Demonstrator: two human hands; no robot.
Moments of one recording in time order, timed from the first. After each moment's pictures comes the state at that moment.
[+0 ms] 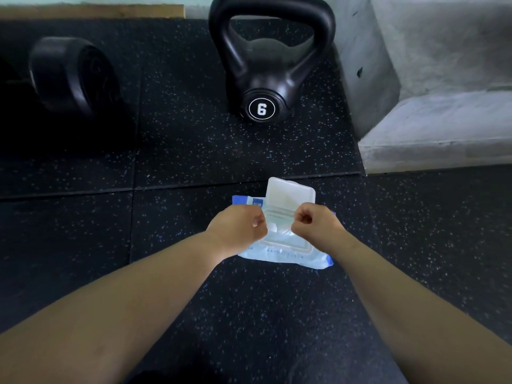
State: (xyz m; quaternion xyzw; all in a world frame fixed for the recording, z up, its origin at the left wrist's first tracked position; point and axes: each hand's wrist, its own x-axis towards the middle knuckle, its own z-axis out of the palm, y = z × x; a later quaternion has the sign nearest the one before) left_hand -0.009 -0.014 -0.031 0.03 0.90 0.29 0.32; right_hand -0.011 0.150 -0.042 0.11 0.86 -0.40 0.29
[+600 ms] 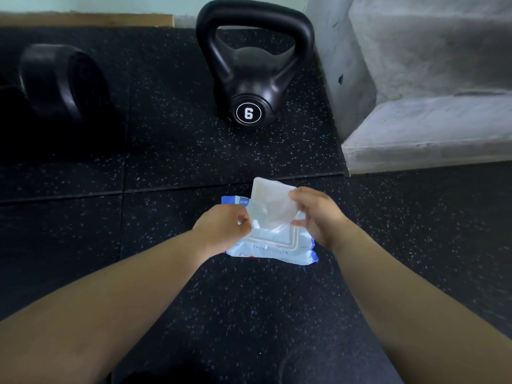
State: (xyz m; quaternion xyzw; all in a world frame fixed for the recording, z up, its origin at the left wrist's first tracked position) left_hand -0.004 -0.017 -0.024 0.03 0.91 0.29 0.31; right_hand -0.017 0.153 -0.018 0.24 0.65 -0.68 0.25
